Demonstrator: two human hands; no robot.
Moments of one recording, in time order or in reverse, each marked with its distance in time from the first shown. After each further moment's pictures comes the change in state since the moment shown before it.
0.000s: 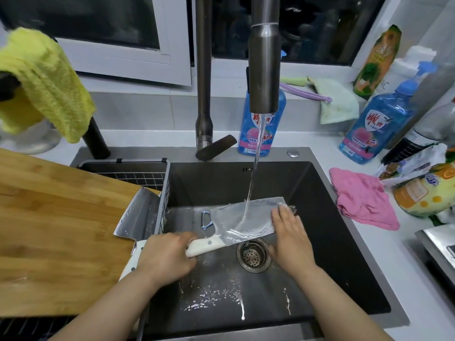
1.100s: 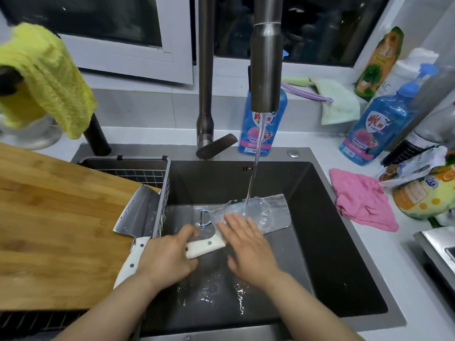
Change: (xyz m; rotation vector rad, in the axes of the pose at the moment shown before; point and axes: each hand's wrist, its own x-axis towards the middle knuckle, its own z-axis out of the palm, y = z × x) left_hand -0.004 0.006 0.008 0.027 0.036 -0.079; right_hand -0.004 -0.056 0.013 0.006 0.030 -0.295
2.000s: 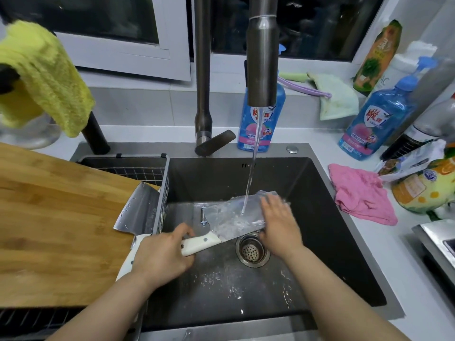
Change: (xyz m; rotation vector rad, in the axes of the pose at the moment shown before) left_hand -0.005 -0.007 0.001 -0.049 0.094 0.011; right_hand 0.004 0.050 -0.017 0.107 0.061 0.258
